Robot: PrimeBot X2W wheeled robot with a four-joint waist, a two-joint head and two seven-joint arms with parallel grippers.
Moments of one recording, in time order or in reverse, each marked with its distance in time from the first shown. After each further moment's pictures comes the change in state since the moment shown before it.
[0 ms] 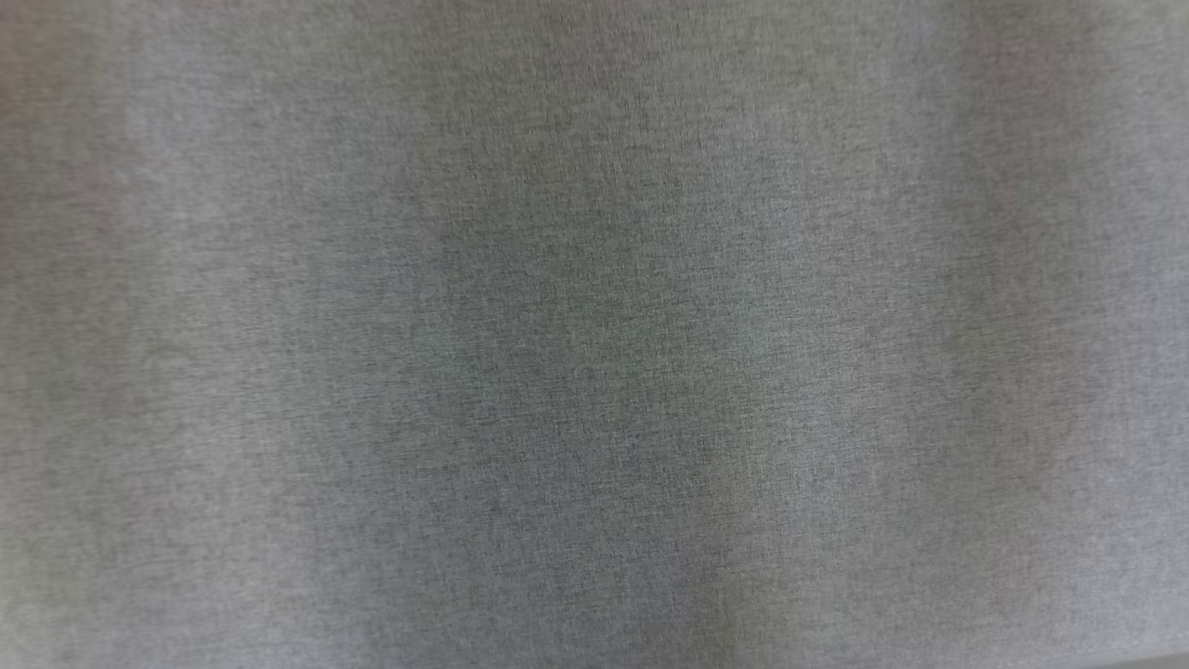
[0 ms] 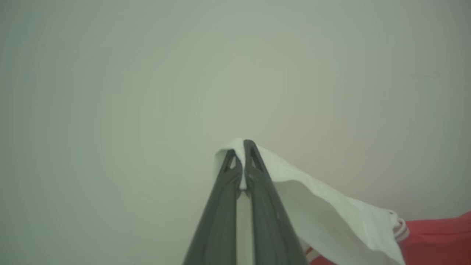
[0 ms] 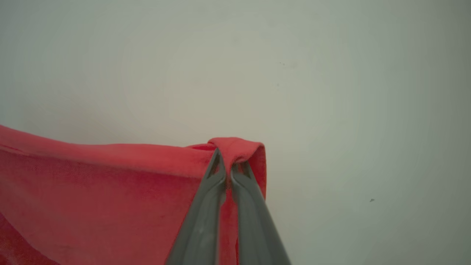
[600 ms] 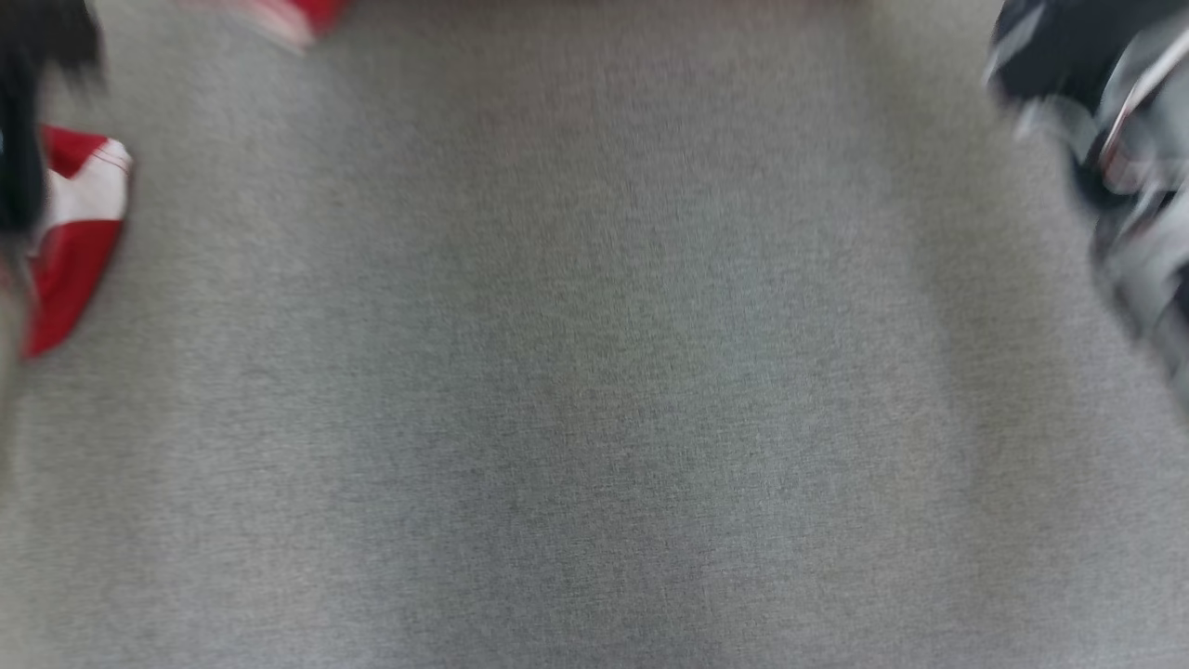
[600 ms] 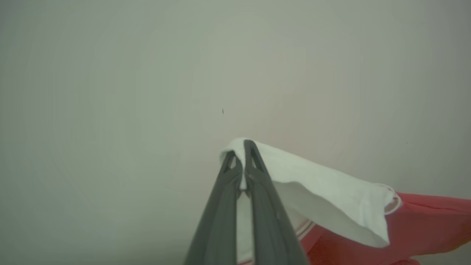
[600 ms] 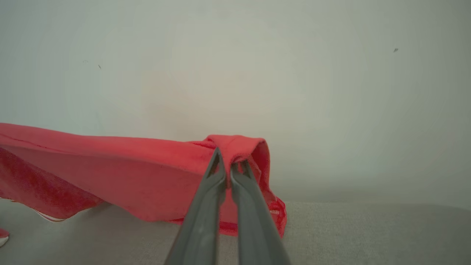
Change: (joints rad) left arm 0.995 0.162 0.166 -0.633 -0.148 0.110 -0.033; right arm 0.691 -0.098 0.120 -0.296 0.247 0.000 -0.097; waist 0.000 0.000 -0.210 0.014
